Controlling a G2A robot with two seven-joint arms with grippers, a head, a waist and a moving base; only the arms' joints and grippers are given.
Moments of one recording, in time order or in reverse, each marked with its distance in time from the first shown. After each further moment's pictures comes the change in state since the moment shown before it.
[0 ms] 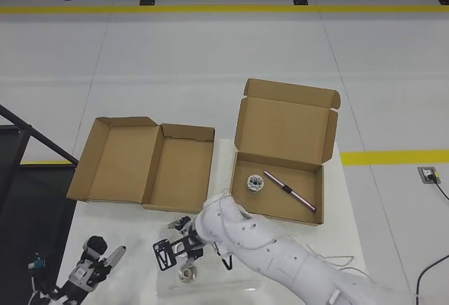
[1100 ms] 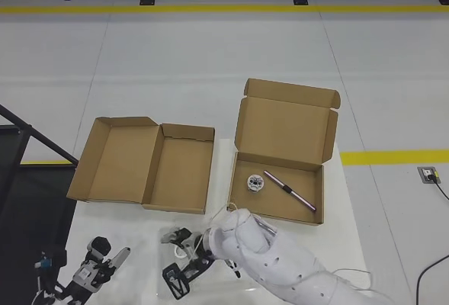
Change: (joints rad) left arm -0.003 -0.003 0.014 -0.001 0.026 0.003 -0.008; right arm -0.194 0.195 0.112 -0.403 -0.499 0.028 -0.433
